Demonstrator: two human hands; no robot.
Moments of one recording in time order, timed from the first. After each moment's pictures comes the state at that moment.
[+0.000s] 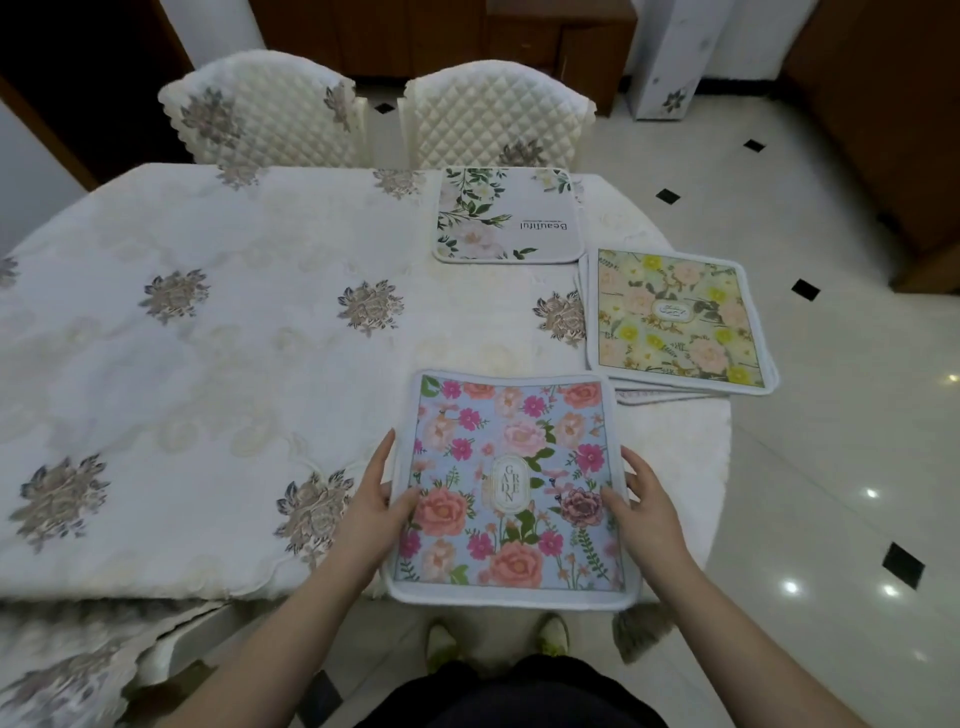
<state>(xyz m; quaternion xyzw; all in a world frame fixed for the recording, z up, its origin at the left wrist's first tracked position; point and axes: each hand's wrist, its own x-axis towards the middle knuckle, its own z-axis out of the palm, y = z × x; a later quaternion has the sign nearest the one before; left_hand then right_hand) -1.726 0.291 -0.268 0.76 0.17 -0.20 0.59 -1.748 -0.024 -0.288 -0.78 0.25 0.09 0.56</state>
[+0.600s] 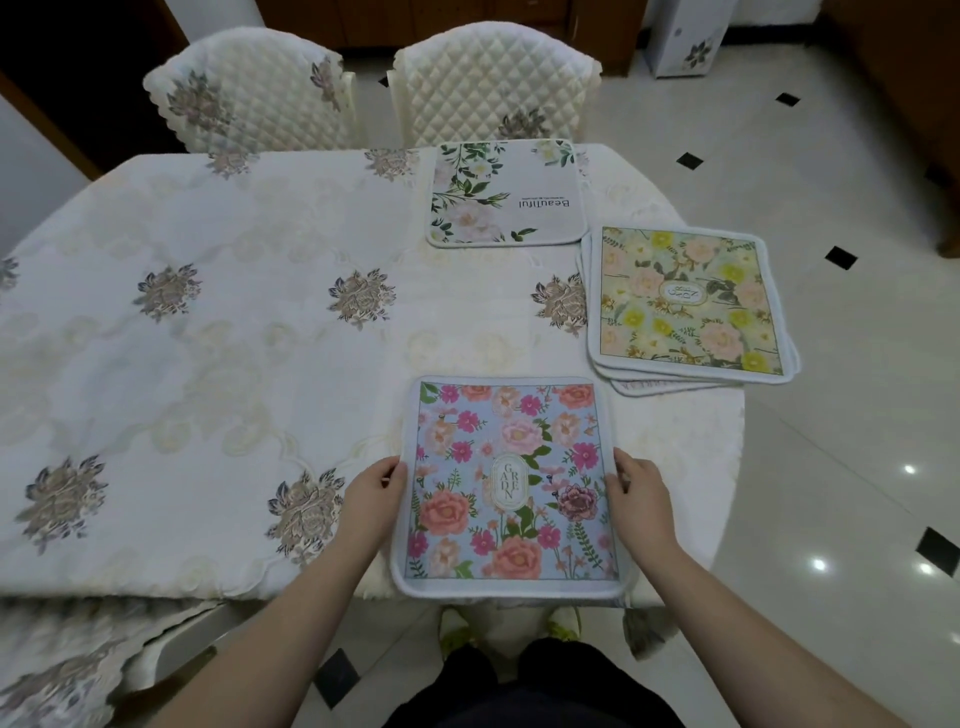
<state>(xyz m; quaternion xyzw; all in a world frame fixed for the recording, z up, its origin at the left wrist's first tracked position) -1.691 0.277 -0.313 0.87 0.19 -0.15 0.42 -1.720 -0.040 -0.332 -0.89 0.21 0.08 0.39</state>
